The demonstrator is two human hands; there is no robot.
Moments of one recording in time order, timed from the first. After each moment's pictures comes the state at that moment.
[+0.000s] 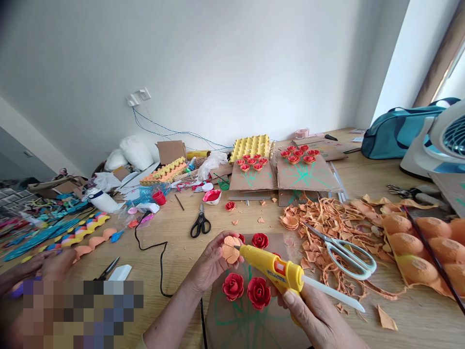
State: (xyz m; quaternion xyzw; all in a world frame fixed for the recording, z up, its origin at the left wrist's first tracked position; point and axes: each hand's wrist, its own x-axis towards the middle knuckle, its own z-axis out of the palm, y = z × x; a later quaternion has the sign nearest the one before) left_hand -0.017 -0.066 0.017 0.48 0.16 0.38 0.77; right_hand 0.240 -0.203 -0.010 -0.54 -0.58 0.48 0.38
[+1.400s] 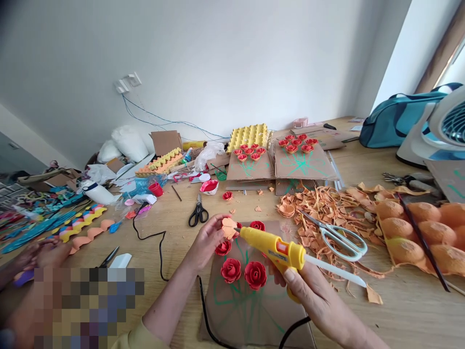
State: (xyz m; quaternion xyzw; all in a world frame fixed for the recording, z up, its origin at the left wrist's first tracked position) left_hand -0.020 -0.059 0.022 0.56 0.28 0.42 0.65; right_hand 0.234 -0.203 0.009 -0.53 -0.59 0.42 0.44
